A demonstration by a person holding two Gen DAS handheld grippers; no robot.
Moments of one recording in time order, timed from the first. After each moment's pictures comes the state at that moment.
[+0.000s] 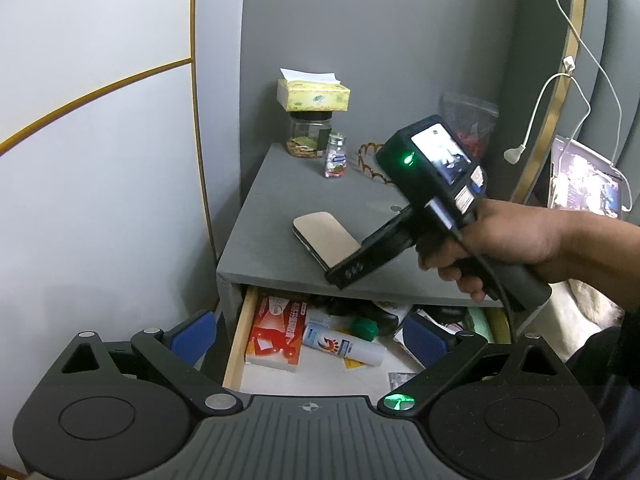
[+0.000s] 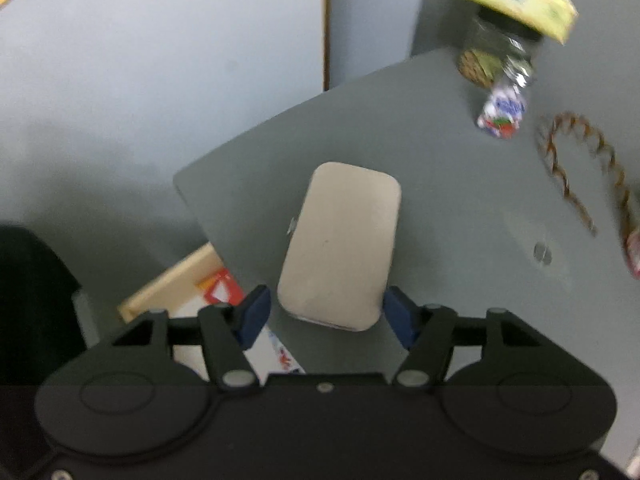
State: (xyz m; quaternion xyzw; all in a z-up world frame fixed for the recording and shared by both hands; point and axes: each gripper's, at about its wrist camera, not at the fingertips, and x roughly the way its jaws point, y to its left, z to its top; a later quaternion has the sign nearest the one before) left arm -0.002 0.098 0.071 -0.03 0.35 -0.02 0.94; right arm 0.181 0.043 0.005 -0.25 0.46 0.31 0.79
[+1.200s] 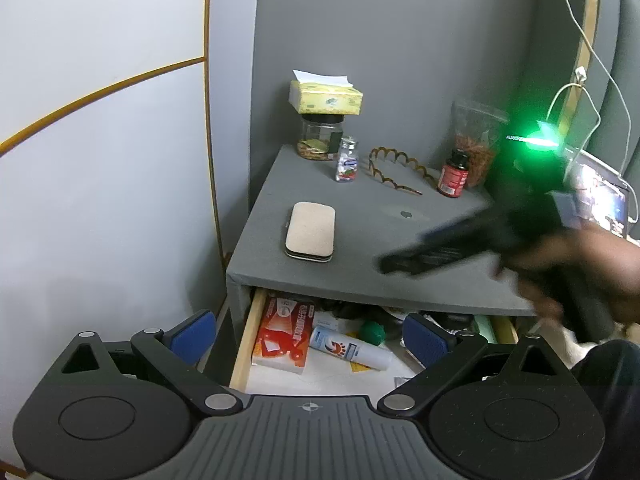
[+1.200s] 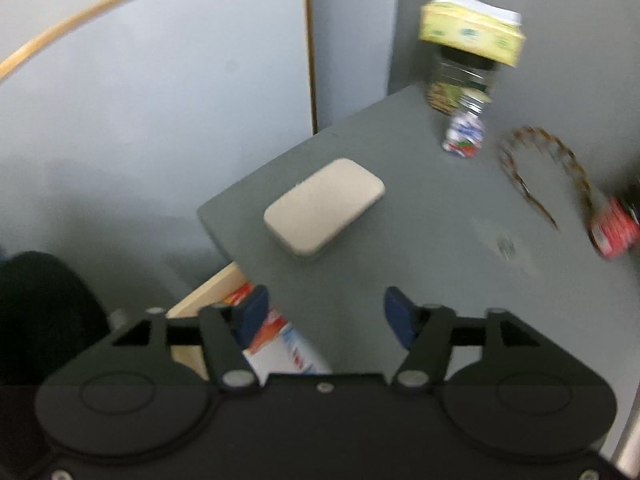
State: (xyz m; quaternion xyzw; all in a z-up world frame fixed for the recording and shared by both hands) left arm -0.004 0.103 0.073 -0.04 0.35 0.00 0.94; right arm 0.142 -0.030 0.053 -0.11 0.43 0.29 0.85
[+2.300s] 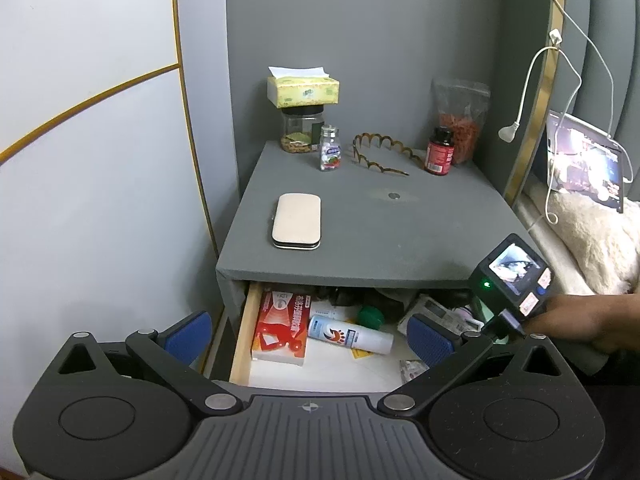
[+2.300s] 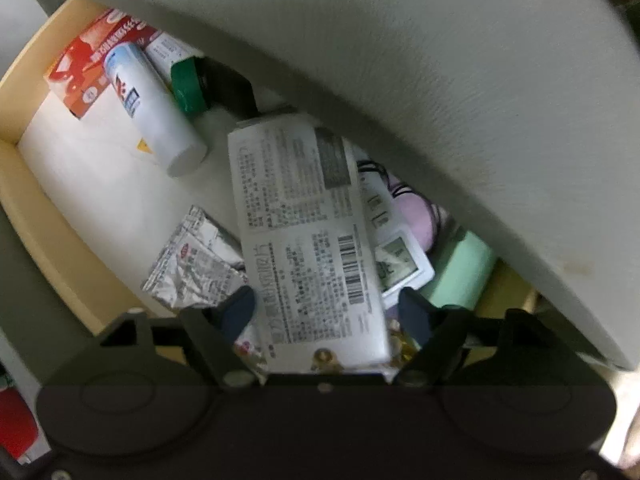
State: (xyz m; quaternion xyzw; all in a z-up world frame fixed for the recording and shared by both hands) left arm -0.010 0.086 0.064 0.01 0.35 -0.02 0.94; right arm 0.156 -0.101 -0.121 -0.21 0.63 0.12 0.73
